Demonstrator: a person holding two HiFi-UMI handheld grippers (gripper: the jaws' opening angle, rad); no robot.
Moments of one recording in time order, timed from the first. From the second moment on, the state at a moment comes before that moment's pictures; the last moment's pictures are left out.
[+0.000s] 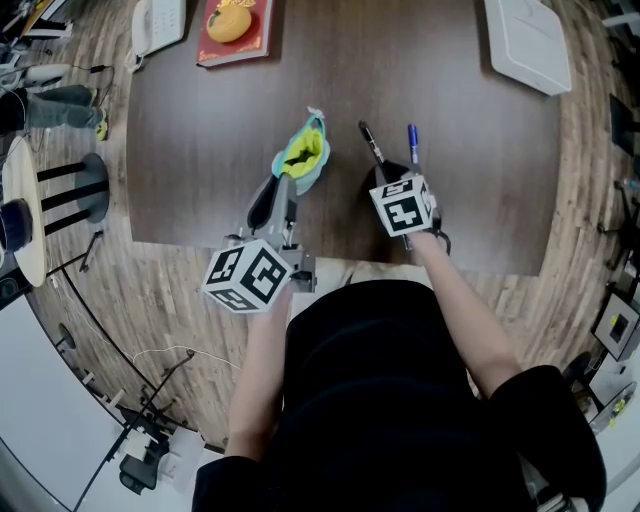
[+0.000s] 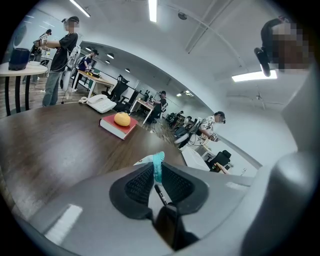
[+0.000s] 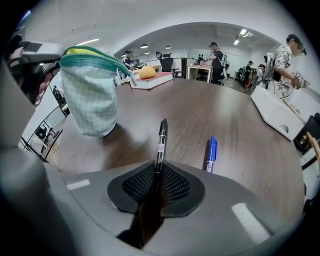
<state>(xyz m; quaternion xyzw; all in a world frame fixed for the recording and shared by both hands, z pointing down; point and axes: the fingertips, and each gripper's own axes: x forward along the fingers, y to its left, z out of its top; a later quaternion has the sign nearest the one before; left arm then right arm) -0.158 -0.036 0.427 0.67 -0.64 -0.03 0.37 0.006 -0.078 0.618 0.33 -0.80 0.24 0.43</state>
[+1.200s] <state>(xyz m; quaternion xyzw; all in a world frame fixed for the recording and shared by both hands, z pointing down) -0.145 -0.033 0.431 0.67 -0.64 -0.03 0.37 0.008 -0.082 0.527 0.30 -0.85 0.20 0.38</state>
